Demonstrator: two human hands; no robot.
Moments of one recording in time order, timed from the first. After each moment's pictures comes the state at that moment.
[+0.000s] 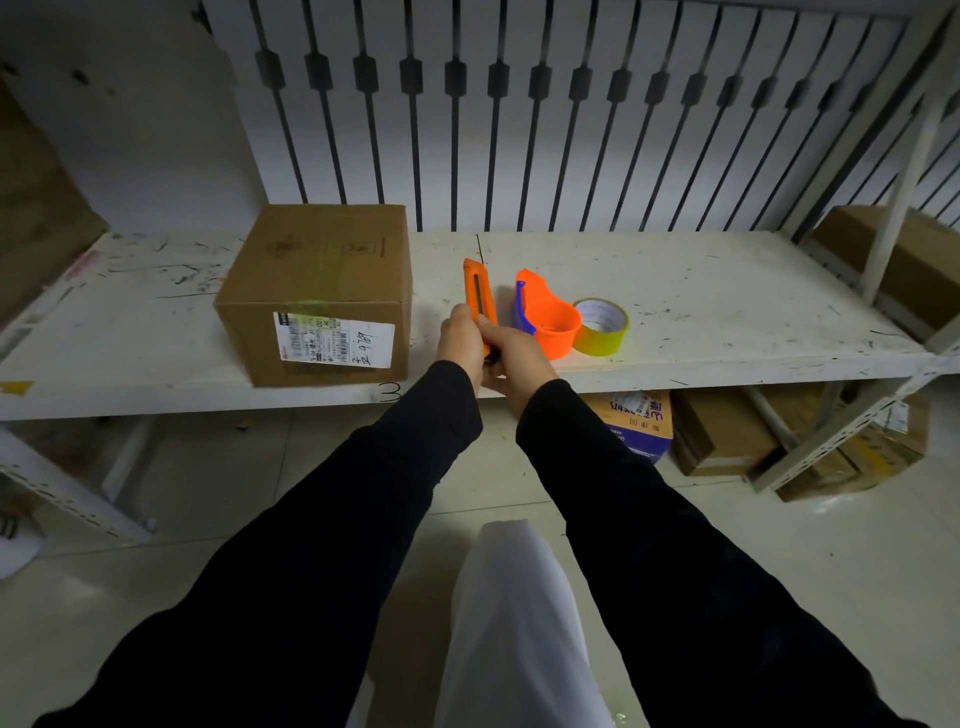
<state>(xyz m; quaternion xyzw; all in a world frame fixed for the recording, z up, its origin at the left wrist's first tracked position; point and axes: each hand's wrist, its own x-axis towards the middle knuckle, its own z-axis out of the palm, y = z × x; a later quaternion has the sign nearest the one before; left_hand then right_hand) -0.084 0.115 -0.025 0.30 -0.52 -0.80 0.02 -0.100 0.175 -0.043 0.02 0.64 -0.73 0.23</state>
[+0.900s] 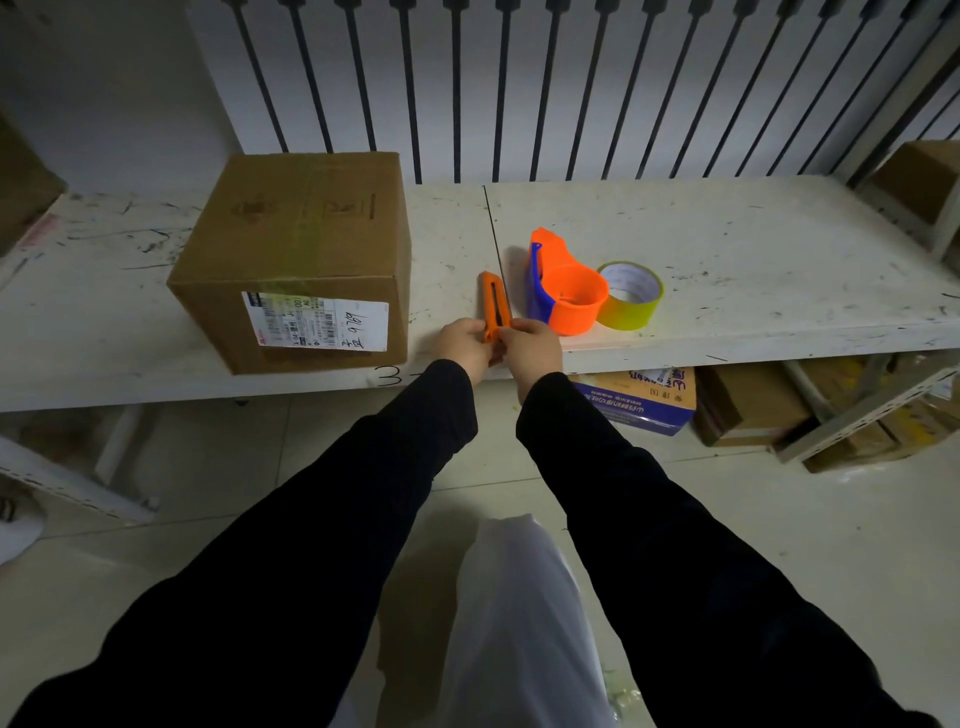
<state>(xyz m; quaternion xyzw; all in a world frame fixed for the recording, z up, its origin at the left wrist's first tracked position) -0.119 0.095 -0.086 0.24 -0.73 -0.64 -0.04 -0.149 0.159 -0.104 0.13 0.75 -0.64 0.14</state>
